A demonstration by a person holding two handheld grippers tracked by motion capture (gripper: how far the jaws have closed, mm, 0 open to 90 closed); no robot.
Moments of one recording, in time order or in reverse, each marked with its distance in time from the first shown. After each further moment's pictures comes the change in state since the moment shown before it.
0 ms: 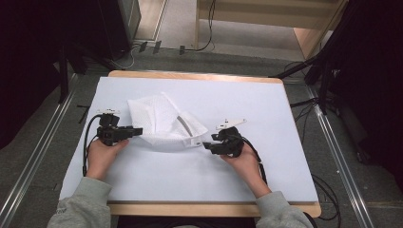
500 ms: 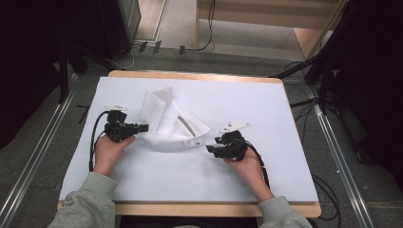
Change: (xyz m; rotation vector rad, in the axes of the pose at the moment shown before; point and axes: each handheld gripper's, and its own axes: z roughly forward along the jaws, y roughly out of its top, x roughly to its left) left arm -0.011 0.013 0.016 -0.001 -0.054 0.026; right arm 0.000 -0.013 -0.007 0.013 -0.018 0.018
